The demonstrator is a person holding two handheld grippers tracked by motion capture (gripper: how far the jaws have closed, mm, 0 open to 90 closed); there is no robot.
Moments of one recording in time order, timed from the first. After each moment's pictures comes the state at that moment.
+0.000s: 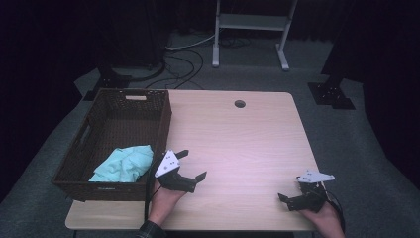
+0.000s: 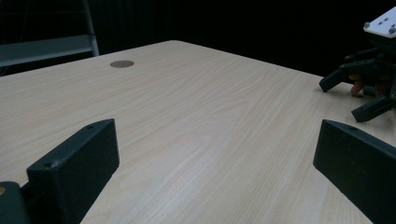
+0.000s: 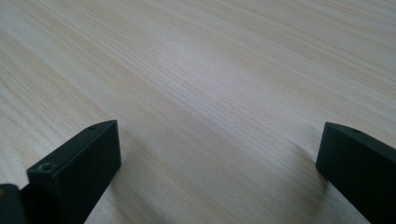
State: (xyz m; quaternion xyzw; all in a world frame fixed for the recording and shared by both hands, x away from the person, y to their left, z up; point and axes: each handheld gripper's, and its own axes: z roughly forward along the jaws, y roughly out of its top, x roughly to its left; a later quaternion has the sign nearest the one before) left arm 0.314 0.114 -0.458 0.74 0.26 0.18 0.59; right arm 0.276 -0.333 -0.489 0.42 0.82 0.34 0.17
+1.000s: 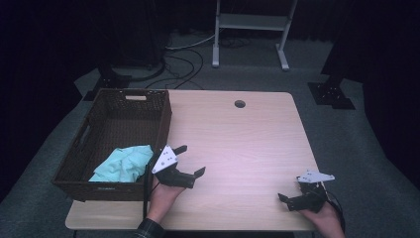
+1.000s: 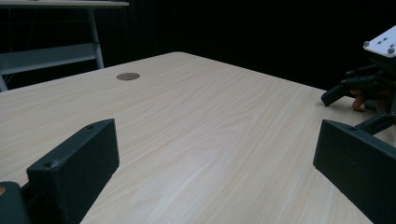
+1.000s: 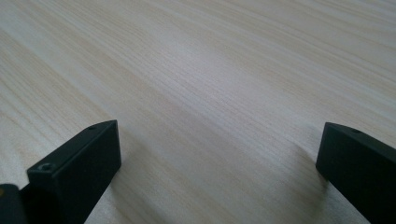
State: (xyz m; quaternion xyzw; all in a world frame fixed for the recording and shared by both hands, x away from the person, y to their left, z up) left arm 0.318 0.117 -0.445 0.73 0.26 0.19 0.60; right arm 0.276 -0.333 -0.489 0.42 0.82 0.34 0.17
